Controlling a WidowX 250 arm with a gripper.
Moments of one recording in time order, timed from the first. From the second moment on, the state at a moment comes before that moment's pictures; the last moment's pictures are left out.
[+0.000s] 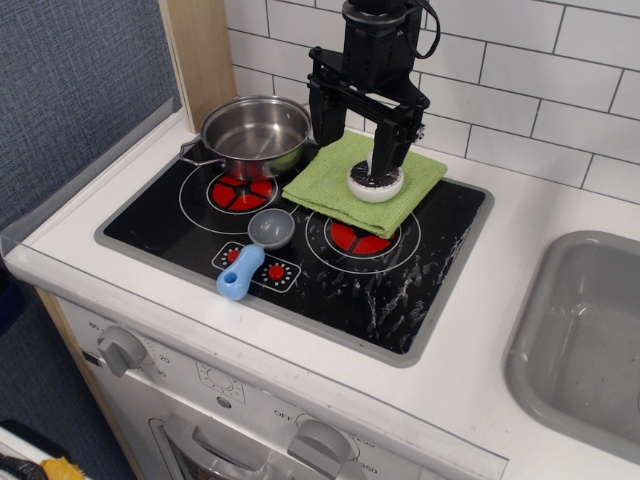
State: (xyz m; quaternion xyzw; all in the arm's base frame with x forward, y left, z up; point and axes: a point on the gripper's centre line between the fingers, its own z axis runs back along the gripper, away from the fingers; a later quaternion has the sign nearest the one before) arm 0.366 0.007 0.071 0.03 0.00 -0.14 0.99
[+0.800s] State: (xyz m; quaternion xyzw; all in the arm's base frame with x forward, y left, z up) arm 0.288 0.038 0.051 0.00 -0.01 -0.06 1.00
